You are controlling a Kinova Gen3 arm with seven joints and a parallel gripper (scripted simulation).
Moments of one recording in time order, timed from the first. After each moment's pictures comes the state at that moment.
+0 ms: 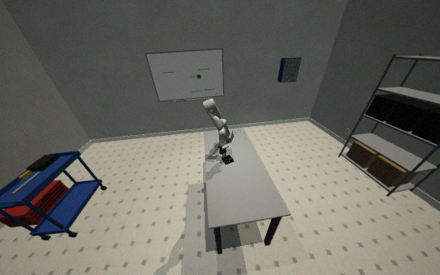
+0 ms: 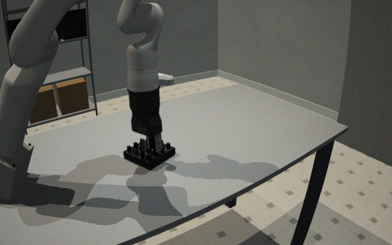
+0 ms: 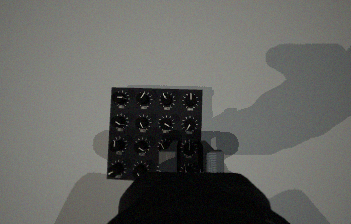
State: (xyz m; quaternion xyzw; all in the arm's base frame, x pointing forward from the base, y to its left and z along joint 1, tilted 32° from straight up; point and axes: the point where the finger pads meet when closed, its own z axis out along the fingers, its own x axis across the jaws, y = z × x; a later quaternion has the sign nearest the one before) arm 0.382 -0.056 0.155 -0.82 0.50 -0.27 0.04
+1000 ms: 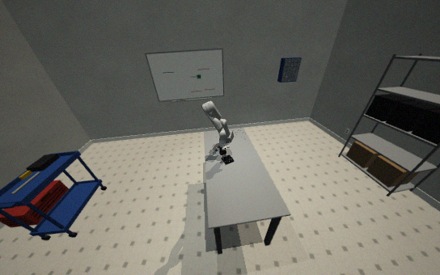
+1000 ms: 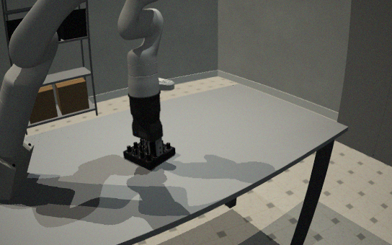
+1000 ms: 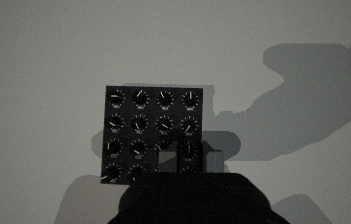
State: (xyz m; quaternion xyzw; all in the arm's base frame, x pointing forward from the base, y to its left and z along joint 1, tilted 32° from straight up) arm 0.390 -0.059 0.144 -0.82 0.50 -0.27 0.04
